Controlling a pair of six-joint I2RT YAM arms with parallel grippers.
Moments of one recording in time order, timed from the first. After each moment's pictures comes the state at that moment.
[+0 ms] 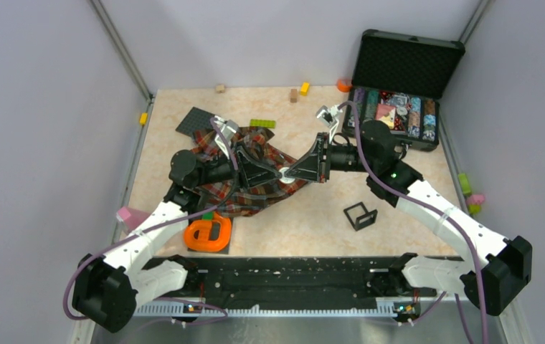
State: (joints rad) left arm -0.46 1.05 0.68 0.70 0.99 -0.81; right arm 0.64 1.14 1.01 0.04 -0.78 0.56
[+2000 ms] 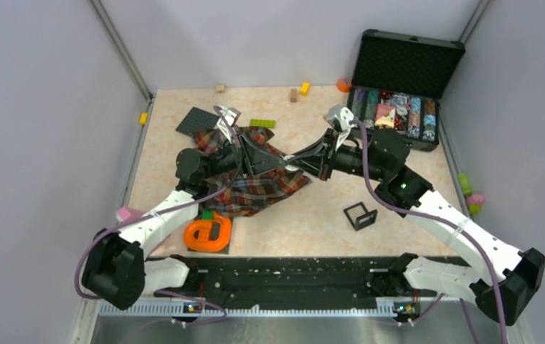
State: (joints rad) left arm -0.47 1.20 0.71 1.00 0.92 -1.22; right arm 0.72 1.06 1.00 0.08 -0.54 0.21
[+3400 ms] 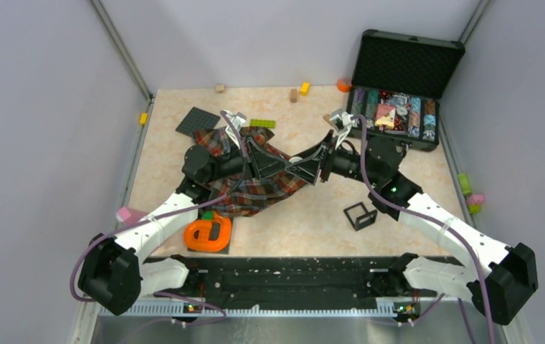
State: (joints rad) left arm -0.51 1.18 0.72 0.78 0.82 -0.93; right arm 0.69 1.06 0.86 0.26 -0.49 0.49
